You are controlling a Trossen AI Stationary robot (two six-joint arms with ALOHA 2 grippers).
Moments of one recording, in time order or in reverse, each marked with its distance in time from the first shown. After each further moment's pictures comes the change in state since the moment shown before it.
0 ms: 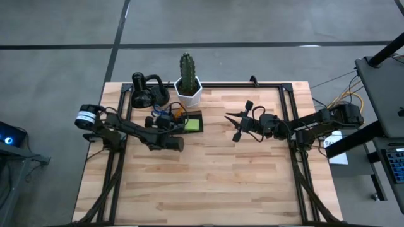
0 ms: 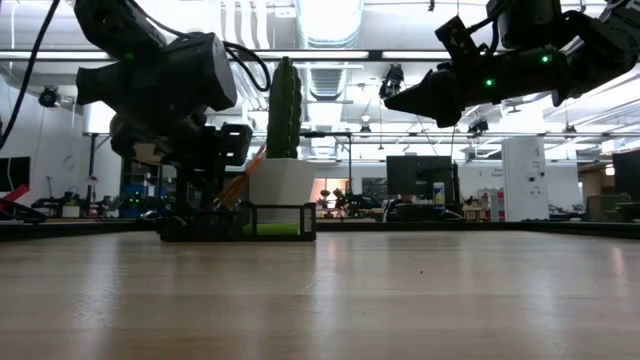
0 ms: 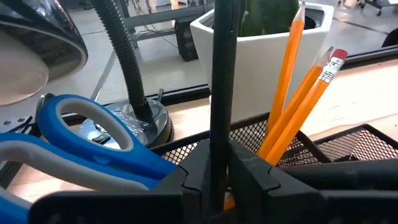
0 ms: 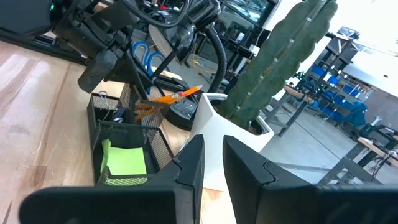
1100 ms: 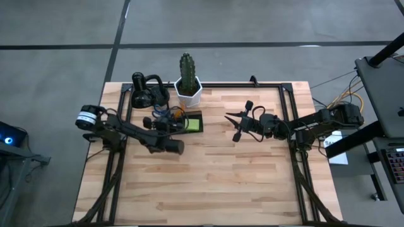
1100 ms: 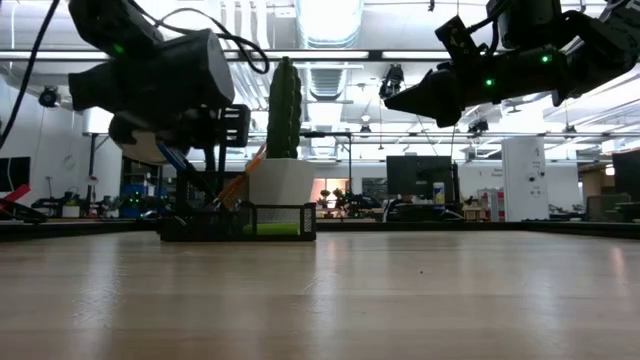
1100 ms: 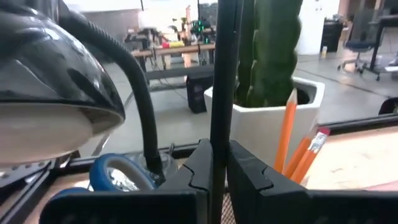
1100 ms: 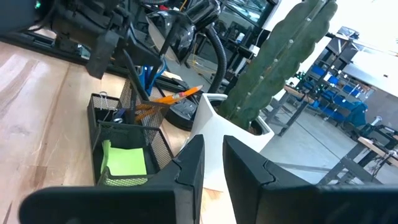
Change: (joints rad) left arm -0.038 0.012 0.004 0.005 -0.270 -0.052; right arm 0.000 0.000 0.000 0.000 0.000 0.003
